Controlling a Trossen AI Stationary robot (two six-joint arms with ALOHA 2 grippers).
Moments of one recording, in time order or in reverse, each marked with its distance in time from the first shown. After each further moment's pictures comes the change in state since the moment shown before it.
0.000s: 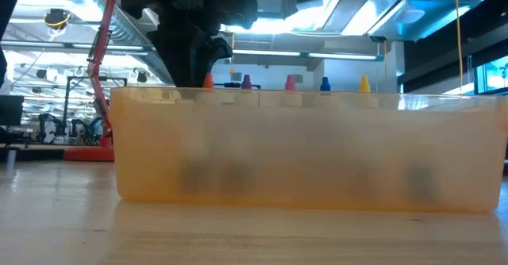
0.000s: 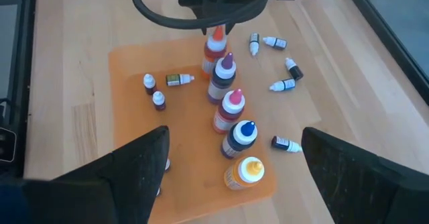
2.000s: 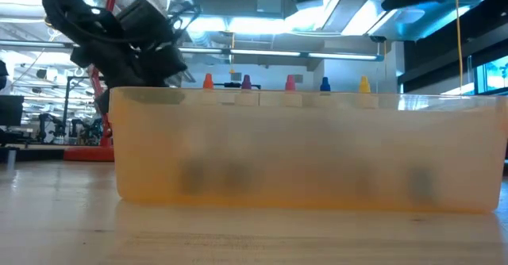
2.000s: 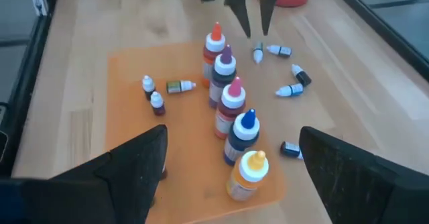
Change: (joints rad) left arm 0.334 -0.490 -1.054 1.270 0.168 0.215; right arm 0.053 -0.222 -0.454 0.430 0.091 -0.054
